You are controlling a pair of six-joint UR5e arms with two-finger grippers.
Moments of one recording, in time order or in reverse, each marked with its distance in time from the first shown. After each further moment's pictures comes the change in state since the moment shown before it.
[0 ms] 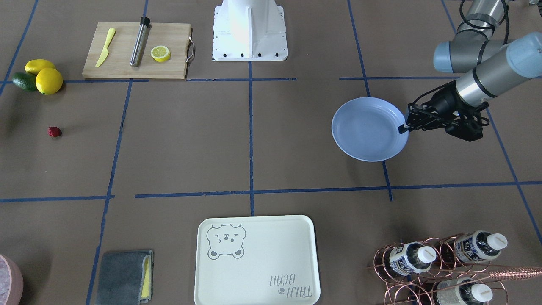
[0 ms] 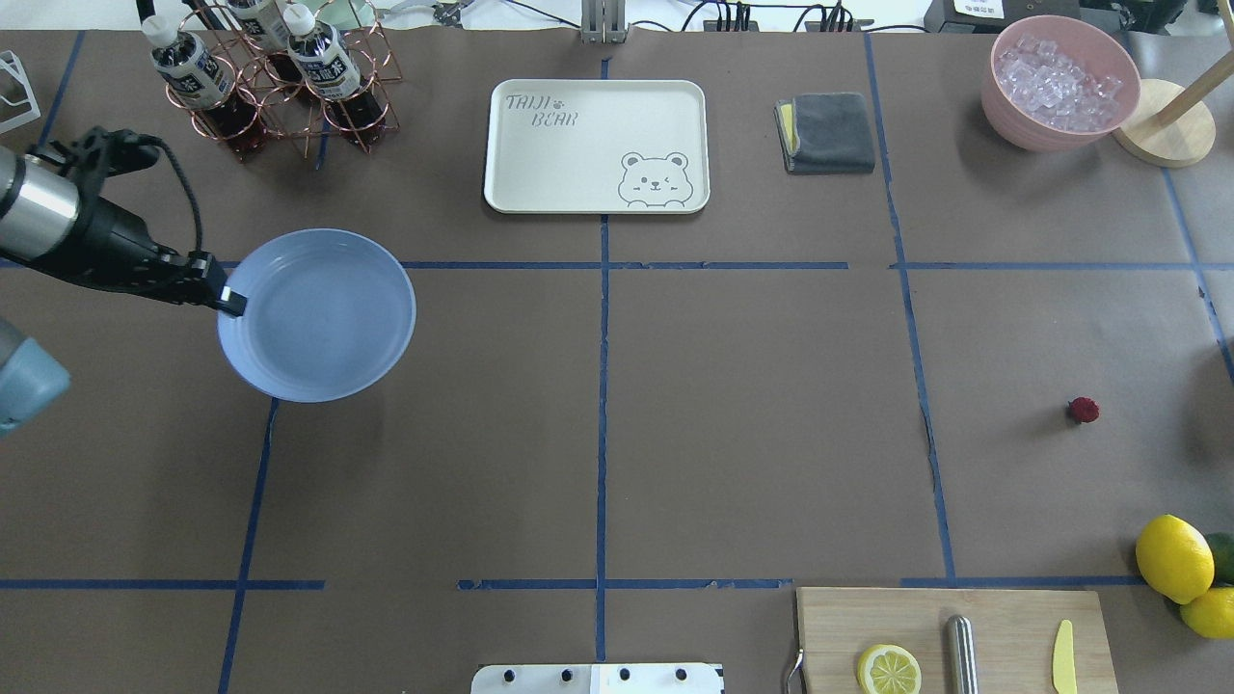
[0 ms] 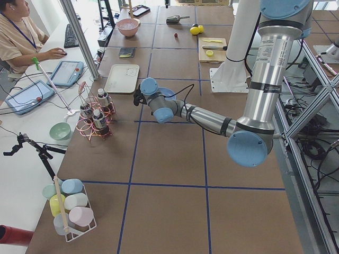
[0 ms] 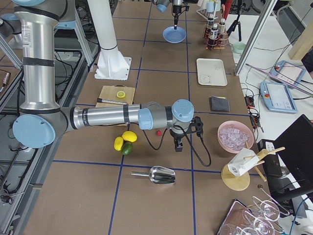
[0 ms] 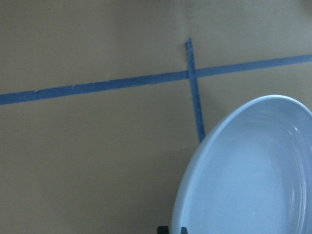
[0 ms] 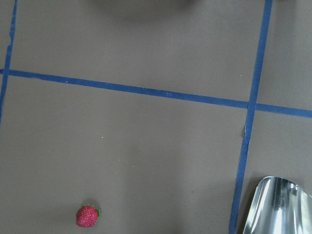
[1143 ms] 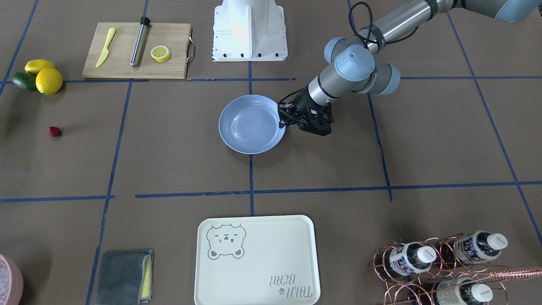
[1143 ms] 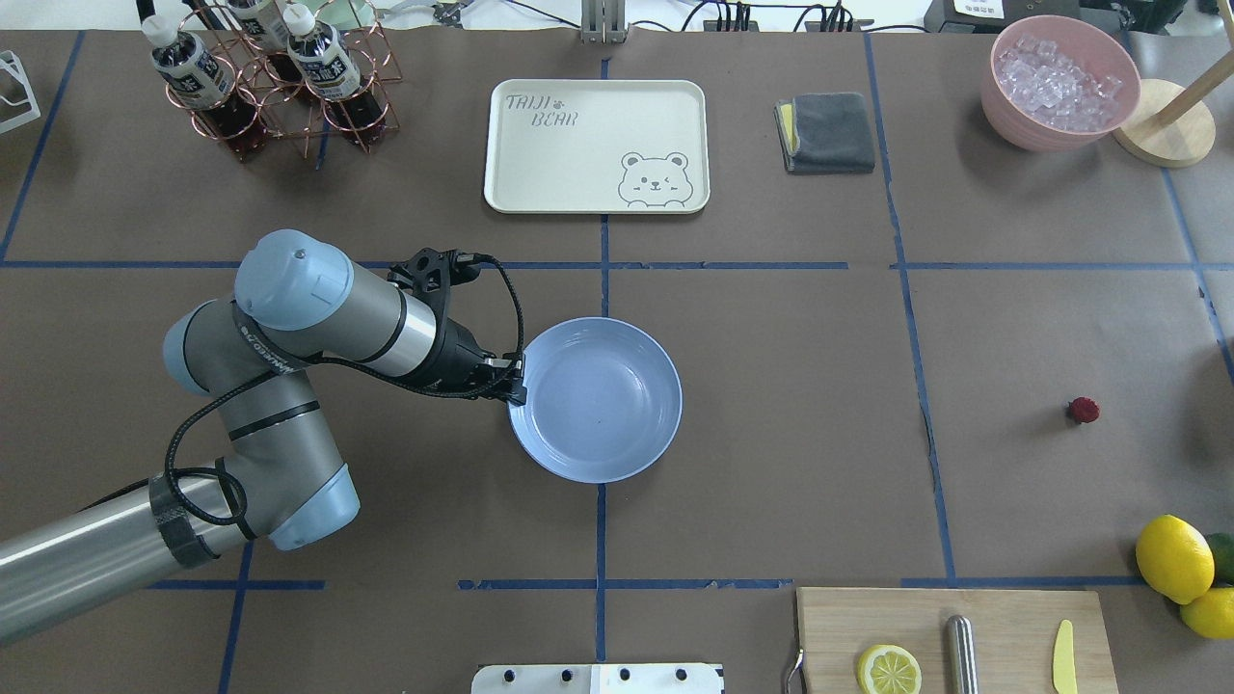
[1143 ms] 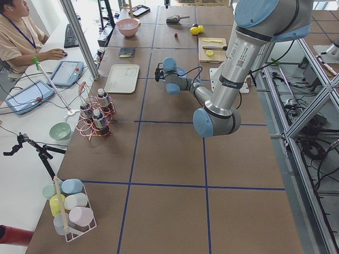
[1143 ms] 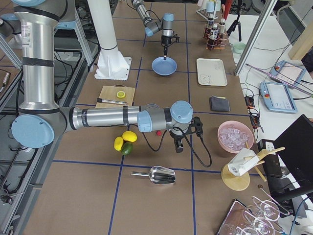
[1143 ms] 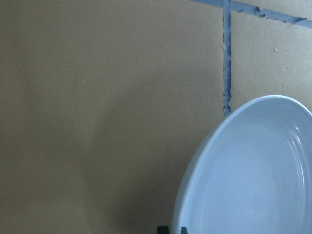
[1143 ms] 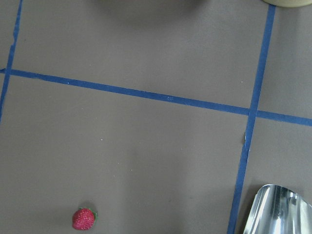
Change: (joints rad) left arm 0.395 -0.320 0.162 -0.057 0.355 -0.321; right arm 0.000 -0.009 -0.012 0.053 0.001 -0.002
